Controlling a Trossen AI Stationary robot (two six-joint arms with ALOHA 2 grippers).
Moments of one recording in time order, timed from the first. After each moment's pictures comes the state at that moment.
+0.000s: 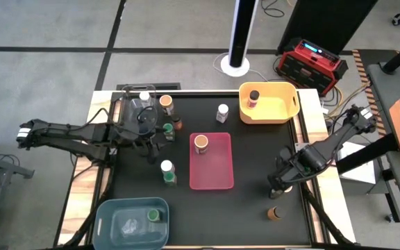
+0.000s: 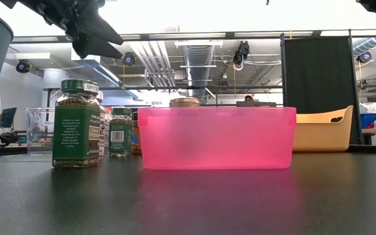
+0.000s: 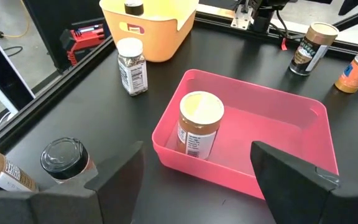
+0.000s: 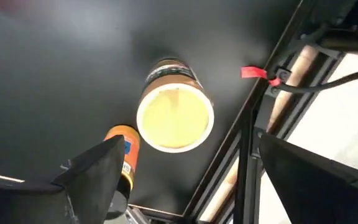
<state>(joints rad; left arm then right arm) -0.04 0.87 0.69 -0.32 -0.31 -0.25 0.59 1.28 1.17 -1.48 -0.14 1.79</state>
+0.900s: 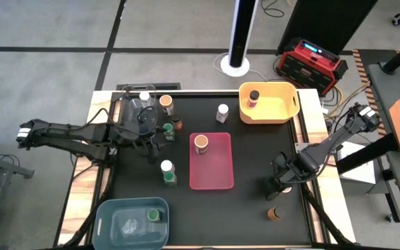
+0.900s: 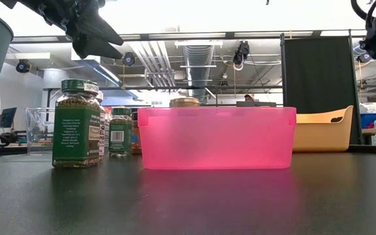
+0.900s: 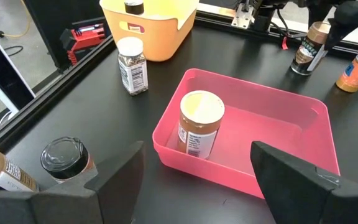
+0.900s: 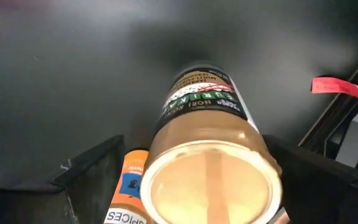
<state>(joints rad) -0.04 0.88 0.69 -0.32 -0.31 -0.25 0.59 1.20 0.81 -1.05 -0.14 1.84</state>
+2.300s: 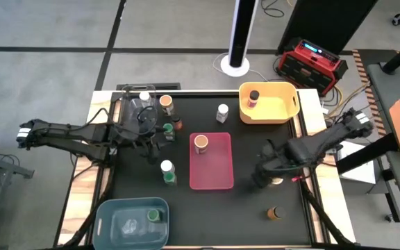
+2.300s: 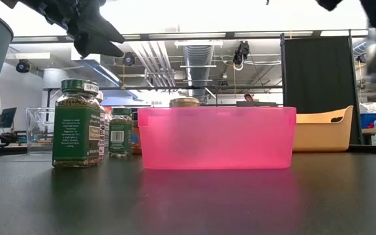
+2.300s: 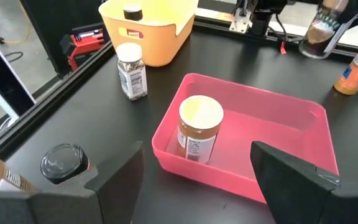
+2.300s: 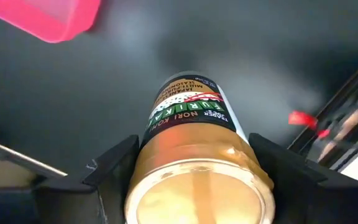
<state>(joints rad) -0.04 0.88 0.69 -0.30 -0.31 -0.23 0.40 1.43 1.34 -1.41 -0.08 1.46</state>
